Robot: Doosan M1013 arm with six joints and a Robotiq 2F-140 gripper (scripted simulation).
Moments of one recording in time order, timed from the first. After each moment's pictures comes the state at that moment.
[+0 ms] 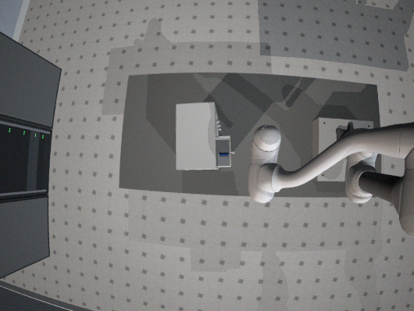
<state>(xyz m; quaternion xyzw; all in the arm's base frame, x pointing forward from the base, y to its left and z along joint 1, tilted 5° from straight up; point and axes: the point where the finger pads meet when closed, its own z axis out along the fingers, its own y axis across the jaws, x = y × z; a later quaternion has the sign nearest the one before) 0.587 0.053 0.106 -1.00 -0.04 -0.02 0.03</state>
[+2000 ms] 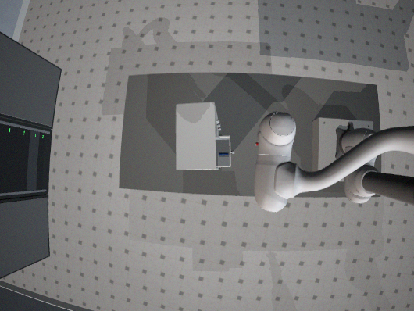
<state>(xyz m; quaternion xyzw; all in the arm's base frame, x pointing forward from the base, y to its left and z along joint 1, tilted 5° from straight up) 0.579 0.039 0.301 -1.00 -0.04 -0.02 0.03</state>
